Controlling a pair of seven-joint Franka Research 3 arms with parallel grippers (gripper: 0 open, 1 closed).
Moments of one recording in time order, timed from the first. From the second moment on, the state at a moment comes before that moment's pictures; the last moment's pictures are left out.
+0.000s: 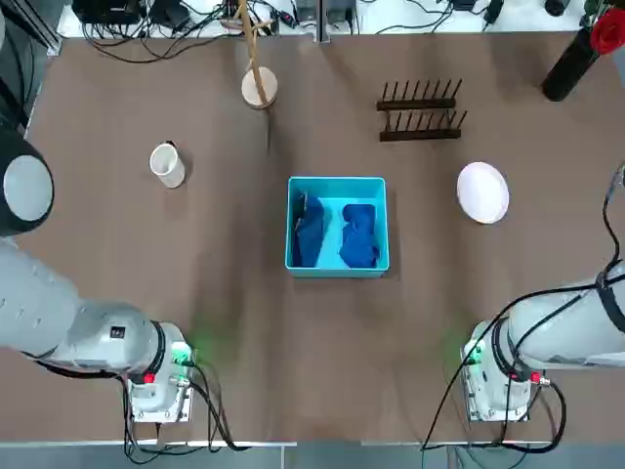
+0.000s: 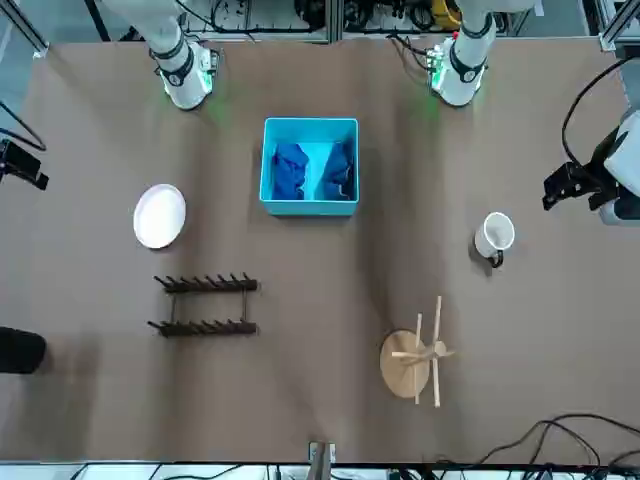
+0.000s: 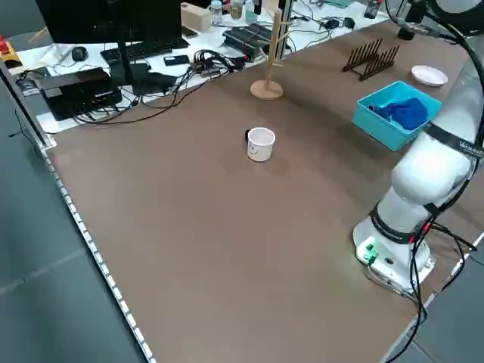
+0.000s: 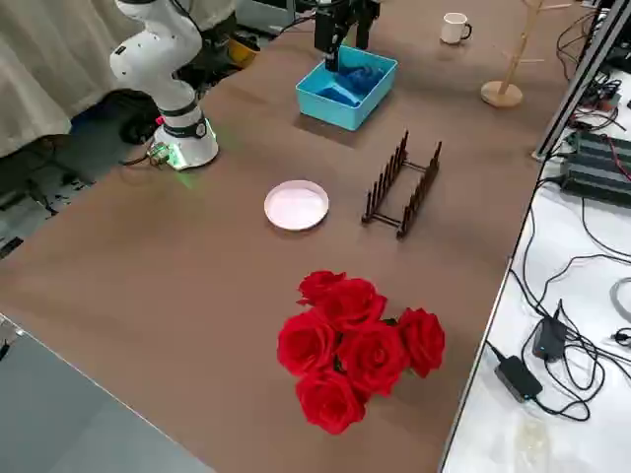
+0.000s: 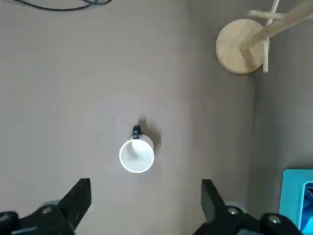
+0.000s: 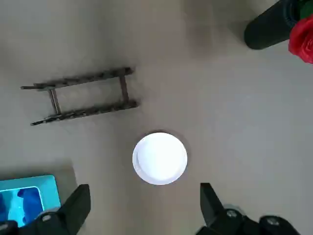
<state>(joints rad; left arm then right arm) -0.08 0.09 0.02 -1.50 0.01 1.61 -0.03 -0.07 0.09 -0.02 -1.37 0.00 1.44 0.05</state>
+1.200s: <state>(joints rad) -0.08 0.19 0.14 -1.70 0.01 1.86 0.04 -0.08 0.13 -0.02 -1.41 0.00 1.44 0.00</state>
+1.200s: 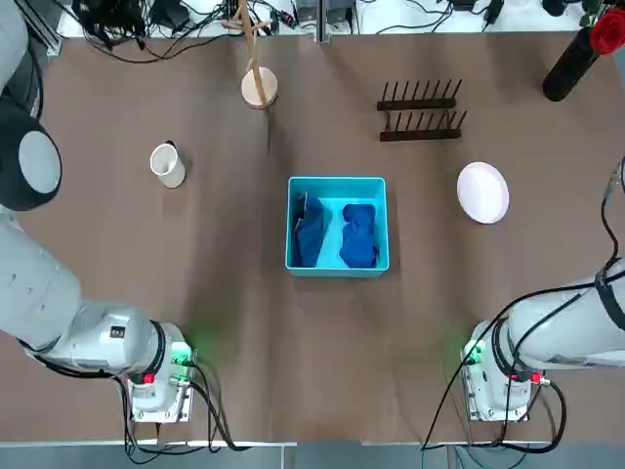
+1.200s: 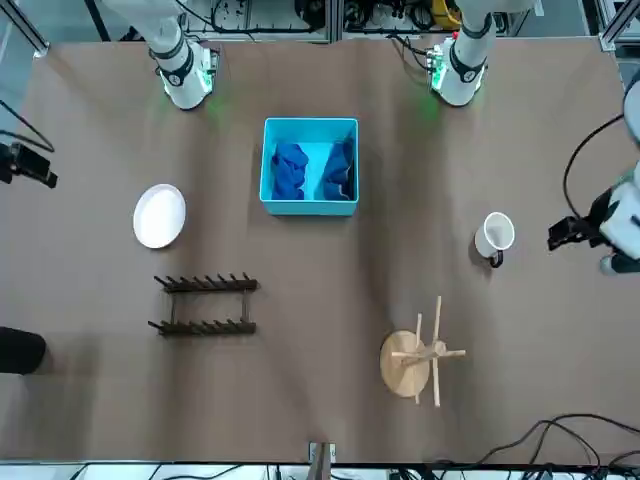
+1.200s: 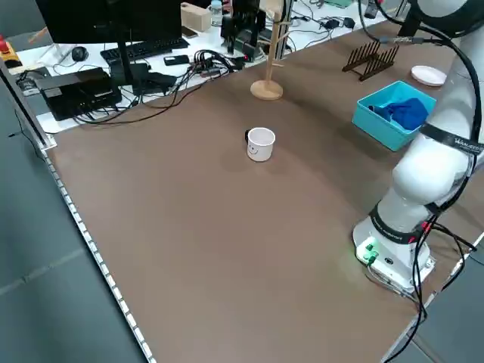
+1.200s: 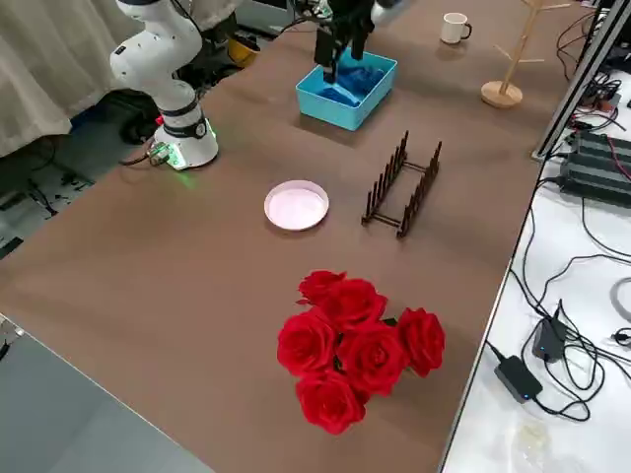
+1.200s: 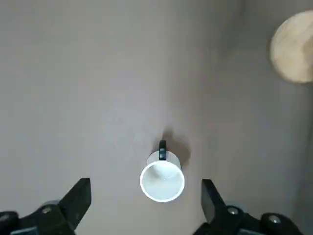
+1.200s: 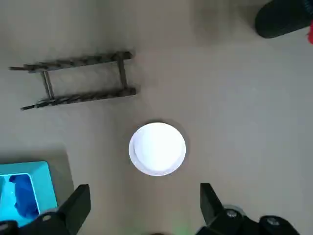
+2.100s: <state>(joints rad) -0.06 0.19 0.24 -2.18 -0.04 2.21 0.26 -0.23 0.19 -0.02 -2.00 0.00 2.13 -0.34</state>
